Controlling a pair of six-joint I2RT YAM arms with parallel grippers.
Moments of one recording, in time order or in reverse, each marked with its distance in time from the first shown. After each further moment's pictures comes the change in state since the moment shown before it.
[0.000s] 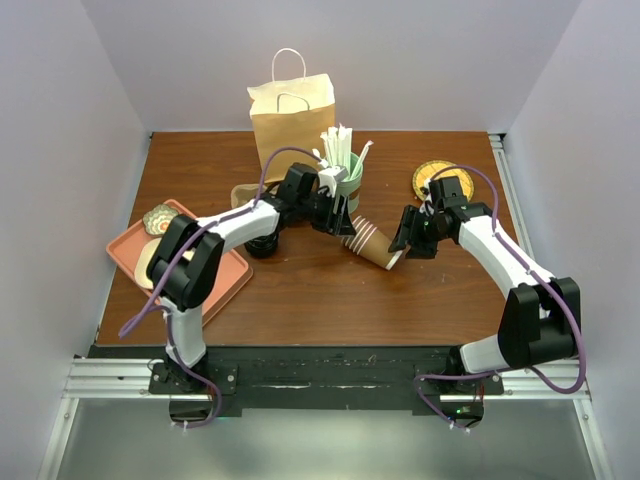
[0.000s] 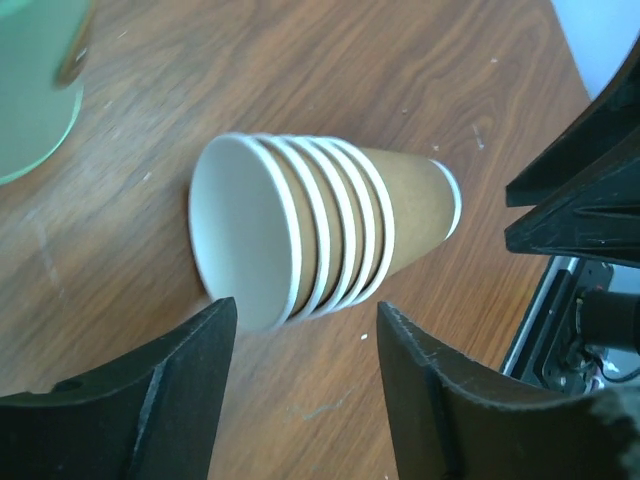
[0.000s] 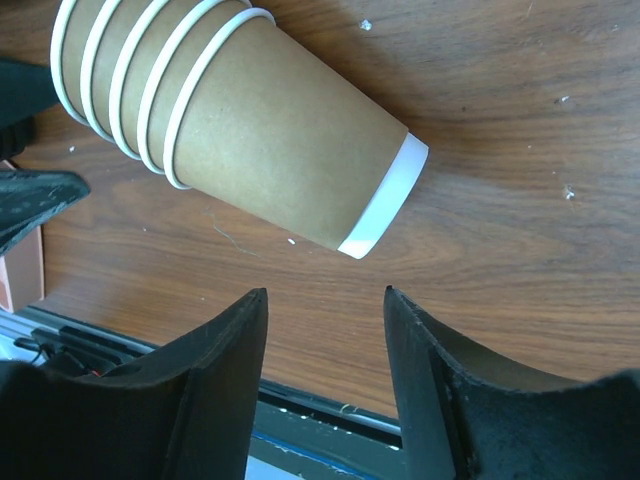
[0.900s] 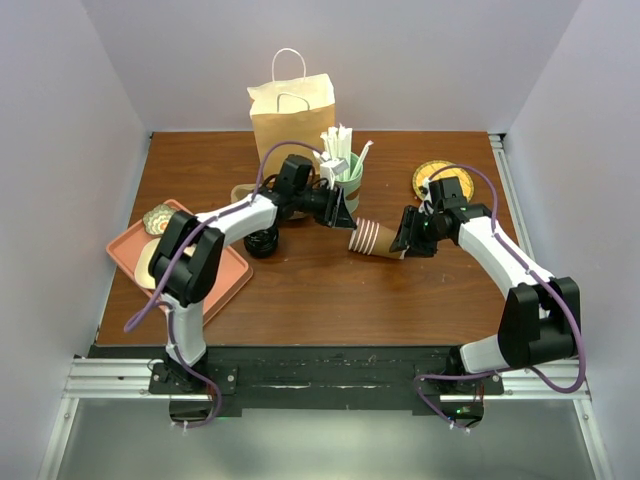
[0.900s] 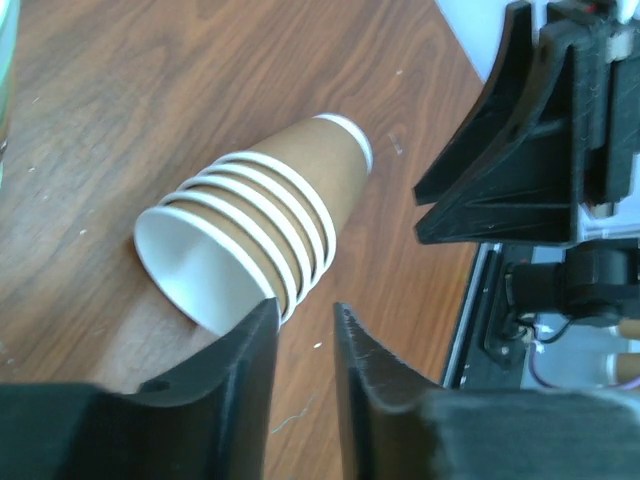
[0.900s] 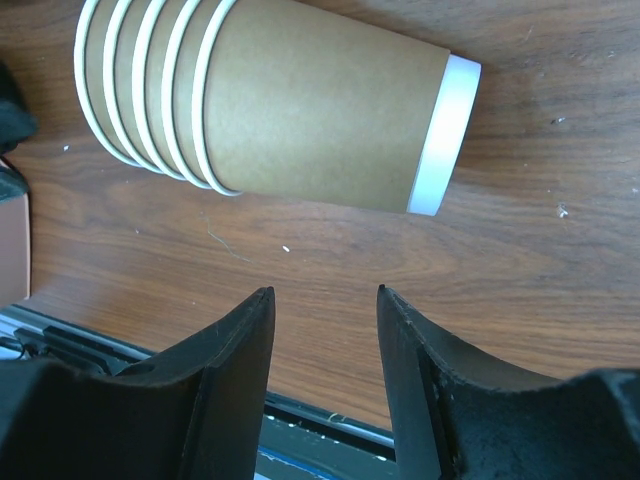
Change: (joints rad) left arm 0.037 0.043 0.067 0.056 0.225 -0.013; right arm 0.000 0.000 -0.013 0.033 0.000 -0.034
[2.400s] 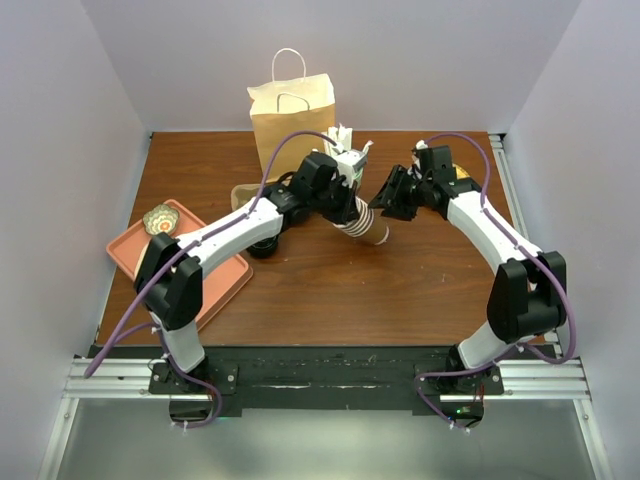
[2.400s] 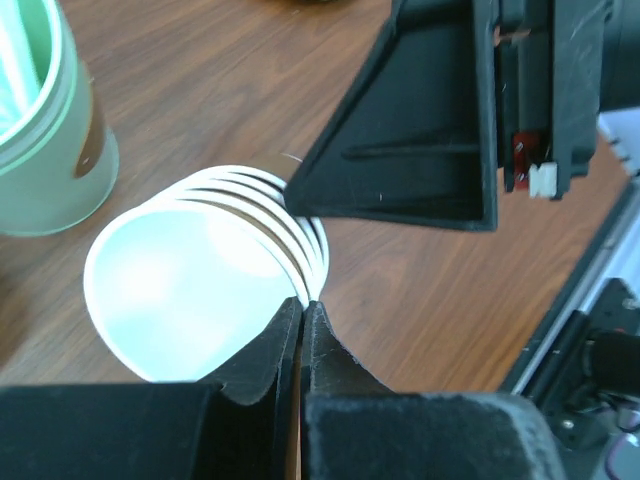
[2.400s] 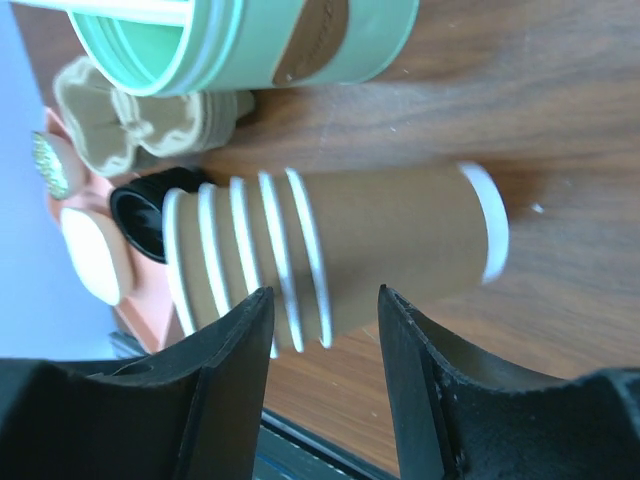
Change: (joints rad) left arm -0.174 -0.175 0.090 -0.245 -0.505 0.055; right arm 0.053 0.151 0.245 0.156 -0.058 0.225
